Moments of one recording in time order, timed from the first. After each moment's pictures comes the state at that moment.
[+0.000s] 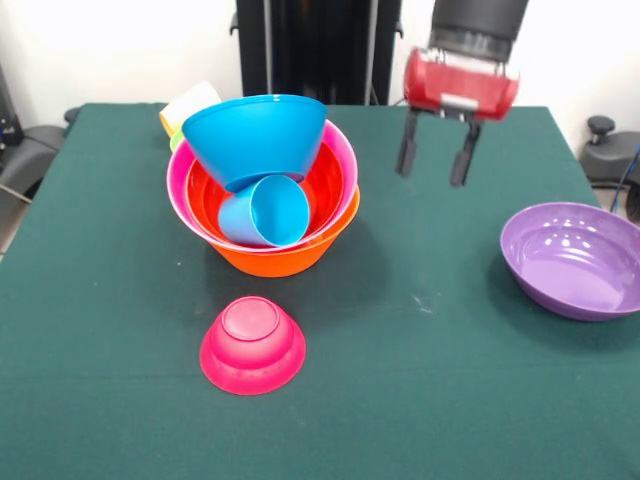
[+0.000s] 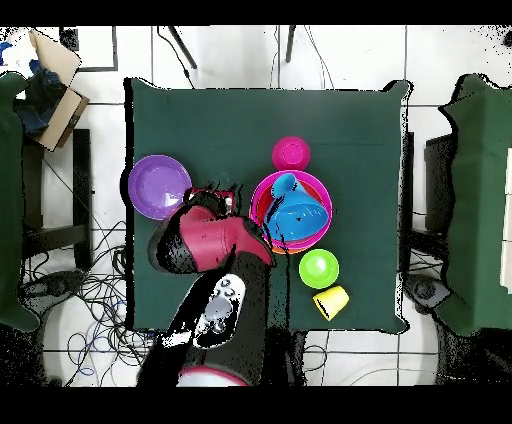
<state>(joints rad) 0.14 -0.64 -0.25 1.70 -0.19 0.07 2.04</state>
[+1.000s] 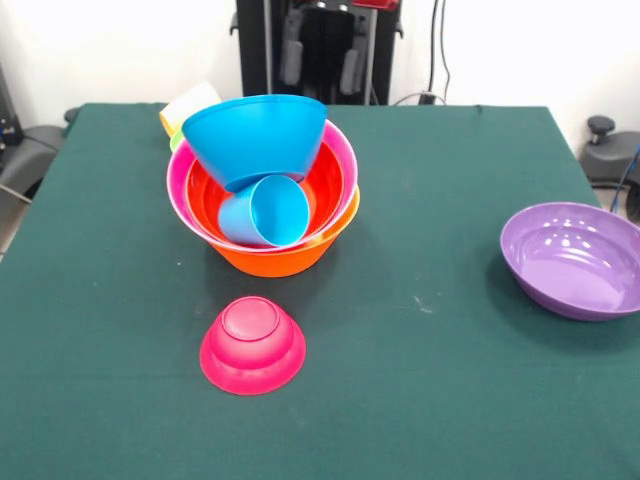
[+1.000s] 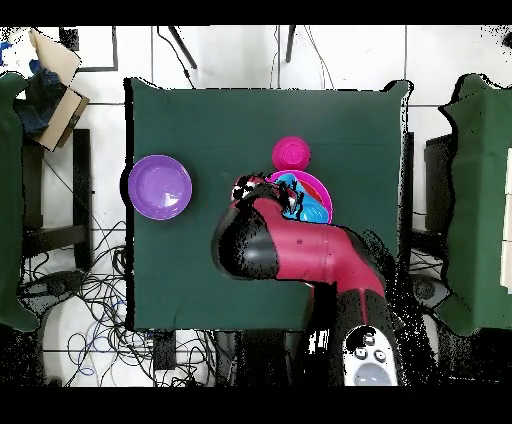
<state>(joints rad) -0.31 -0.97 0.06 1.85 -0.19 0.25 2.04</state>
